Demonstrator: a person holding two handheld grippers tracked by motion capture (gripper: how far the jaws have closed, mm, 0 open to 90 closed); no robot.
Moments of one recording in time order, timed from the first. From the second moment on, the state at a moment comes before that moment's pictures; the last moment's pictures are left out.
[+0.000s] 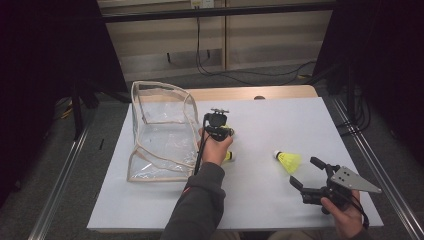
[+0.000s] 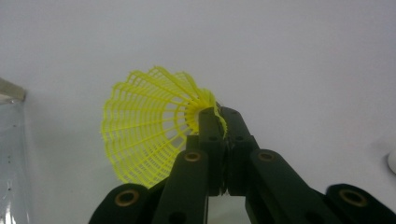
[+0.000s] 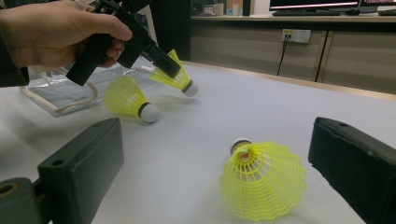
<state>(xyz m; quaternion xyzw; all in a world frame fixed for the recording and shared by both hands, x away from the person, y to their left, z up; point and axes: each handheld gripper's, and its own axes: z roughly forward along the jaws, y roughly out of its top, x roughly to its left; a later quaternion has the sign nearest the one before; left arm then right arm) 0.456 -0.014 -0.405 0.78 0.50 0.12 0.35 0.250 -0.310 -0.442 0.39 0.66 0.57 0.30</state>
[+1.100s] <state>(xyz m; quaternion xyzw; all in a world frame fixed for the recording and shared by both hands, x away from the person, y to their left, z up) 0.454 -0.035 -0.403 0.78 0.47 0.16 0.38 0.250 -0.310 -0.442 0.39 0.66 0.57 0.29</state>
